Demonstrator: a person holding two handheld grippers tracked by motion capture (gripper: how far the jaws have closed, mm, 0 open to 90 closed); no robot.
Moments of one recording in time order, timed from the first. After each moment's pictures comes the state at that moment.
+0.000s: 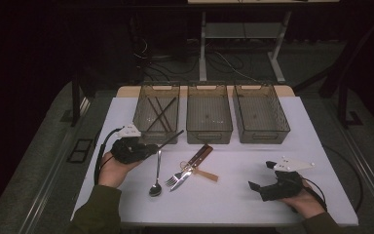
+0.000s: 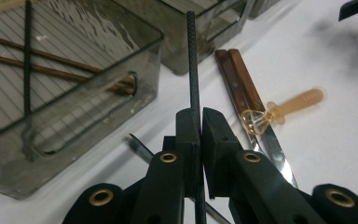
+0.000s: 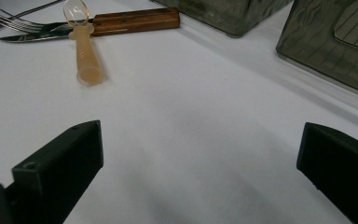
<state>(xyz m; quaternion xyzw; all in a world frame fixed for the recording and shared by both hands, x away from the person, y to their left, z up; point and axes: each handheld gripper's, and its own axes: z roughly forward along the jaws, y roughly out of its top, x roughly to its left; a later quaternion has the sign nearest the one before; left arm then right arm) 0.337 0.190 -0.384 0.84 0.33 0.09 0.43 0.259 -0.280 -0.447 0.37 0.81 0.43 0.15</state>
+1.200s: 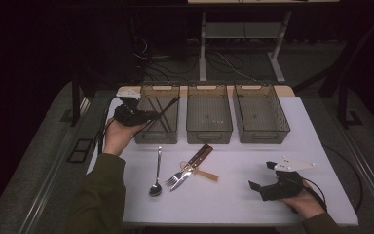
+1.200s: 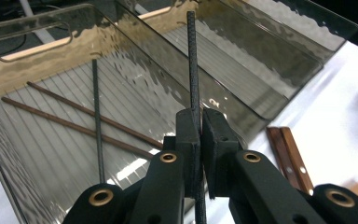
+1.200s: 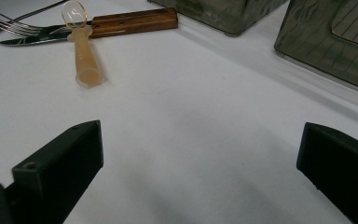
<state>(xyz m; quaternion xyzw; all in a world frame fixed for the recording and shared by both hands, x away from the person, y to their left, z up) 0.426 0.187 -0.345 0.80 0.38 0.11 0.45 0.258 -0.281 -0.448 0.38 0.80 0.44 0.15</state>
